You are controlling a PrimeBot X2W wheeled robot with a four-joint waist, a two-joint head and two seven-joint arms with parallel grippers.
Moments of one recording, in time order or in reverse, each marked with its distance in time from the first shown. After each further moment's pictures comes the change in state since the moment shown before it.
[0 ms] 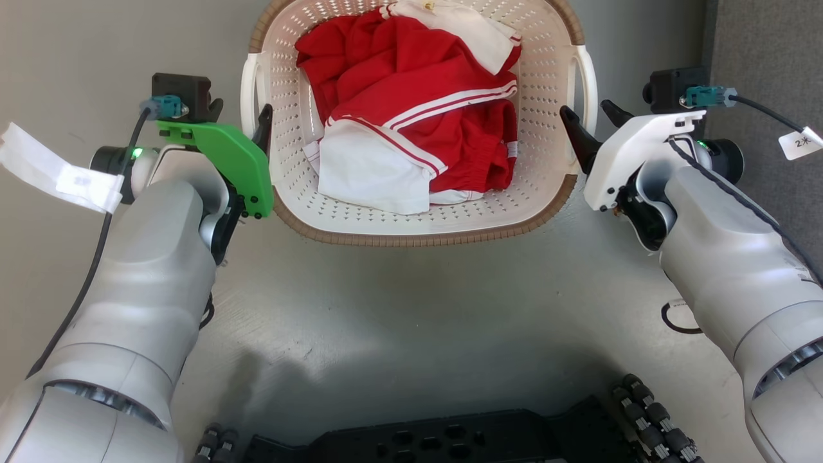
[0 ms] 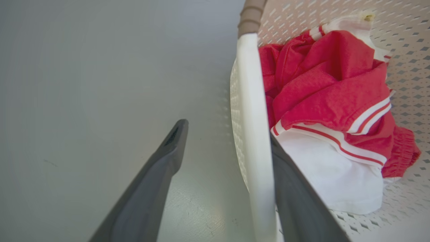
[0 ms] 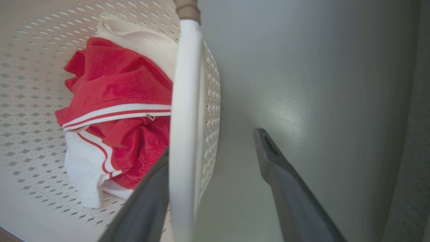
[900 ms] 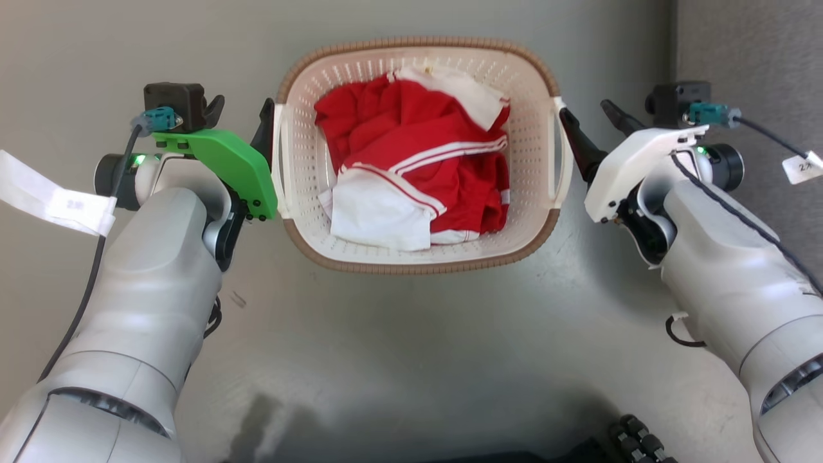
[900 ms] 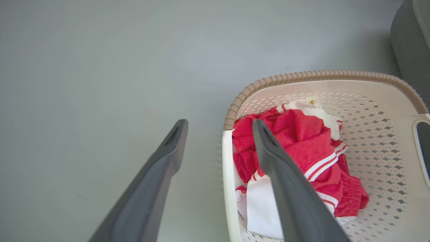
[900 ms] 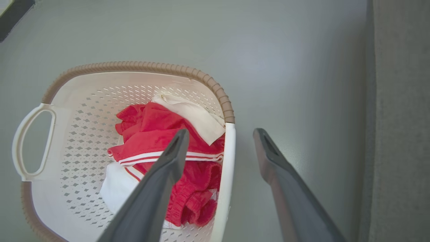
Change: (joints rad) left arm 0.023 -0.005 0.011 -0.016 -0.043 -0.009 -0.090; right arm 0.044 -0.028 0.036 -0.068 -0.001 0.000 -0.090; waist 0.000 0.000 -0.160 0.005
